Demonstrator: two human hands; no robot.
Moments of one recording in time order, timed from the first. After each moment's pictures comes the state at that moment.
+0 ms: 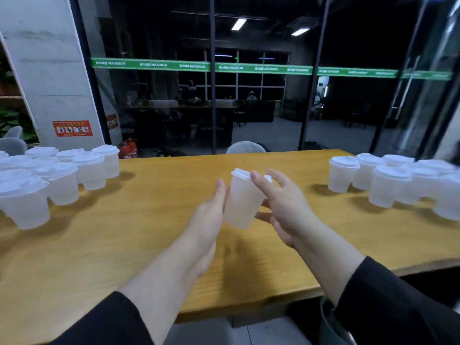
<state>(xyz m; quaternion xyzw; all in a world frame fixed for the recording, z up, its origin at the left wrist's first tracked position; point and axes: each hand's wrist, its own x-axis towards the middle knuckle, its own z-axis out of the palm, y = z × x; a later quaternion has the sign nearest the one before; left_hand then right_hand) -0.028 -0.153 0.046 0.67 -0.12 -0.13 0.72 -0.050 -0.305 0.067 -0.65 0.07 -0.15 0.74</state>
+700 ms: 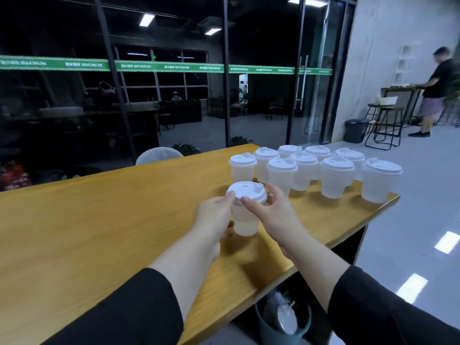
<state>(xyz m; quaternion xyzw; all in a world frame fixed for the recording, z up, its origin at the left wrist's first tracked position) -0.026 -0.401 0.052 0.70 -0.11 -0.23 0.67 -0.089 -0.530 0.019 -0.73 0.22 -0.29 0.58</state>
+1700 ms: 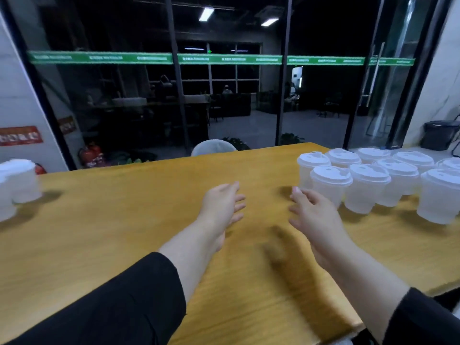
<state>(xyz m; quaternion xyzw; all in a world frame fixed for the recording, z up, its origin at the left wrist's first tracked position) 0.079 -0.329 0.037 0.66 -0.06 -0.15 0.73 -0.013 -0.481 0.022 -0.69 0.22 -0.29 0.62</state>
